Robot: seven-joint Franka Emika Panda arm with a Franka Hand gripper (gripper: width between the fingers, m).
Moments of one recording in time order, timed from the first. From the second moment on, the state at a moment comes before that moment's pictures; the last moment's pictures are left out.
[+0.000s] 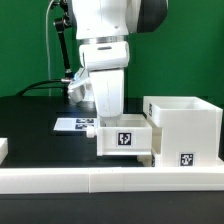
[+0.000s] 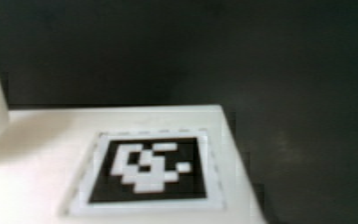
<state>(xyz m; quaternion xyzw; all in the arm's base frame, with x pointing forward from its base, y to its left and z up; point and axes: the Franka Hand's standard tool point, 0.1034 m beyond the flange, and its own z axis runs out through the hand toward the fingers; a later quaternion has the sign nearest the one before) 0.544 -0.013 0.051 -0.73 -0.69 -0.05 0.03</state>
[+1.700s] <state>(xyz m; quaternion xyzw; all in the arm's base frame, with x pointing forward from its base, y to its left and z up) 0.543 0.007 0.055 -0.72 -0.69 -0.04 0.04</state>
